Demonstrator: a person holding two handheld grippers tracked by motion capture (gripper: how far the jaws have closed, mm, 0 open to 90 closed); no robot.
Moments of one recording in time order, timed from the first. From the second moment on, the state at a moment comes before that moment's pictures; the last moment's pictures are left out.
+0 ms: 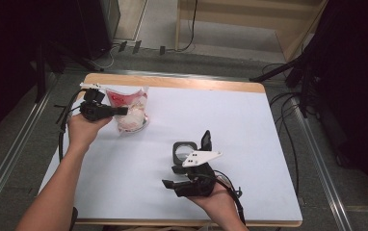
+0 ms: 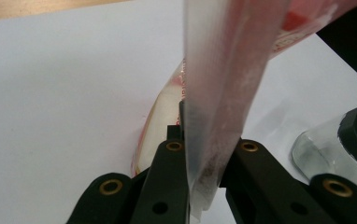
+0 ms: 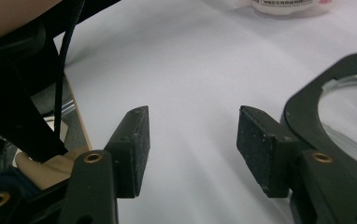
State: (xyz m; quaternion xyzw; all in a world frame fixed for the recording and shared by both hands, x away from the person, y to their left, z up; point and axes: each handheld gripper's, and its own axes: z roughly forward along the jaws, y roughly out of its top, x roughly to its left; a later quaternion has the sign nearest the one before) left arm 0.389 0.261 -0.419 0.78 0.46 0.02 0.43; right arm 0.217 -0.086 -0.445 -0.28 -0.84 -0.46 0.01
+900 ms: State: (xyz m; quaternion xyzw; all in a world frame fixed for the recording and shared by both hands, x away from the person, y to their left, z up) left arm 0.350 0.262 -0.372 0.79 0.43 0.01 0.43; right arm 0.239 -0.031 -0.437 -0.25 -0.85 -0.46 0.00
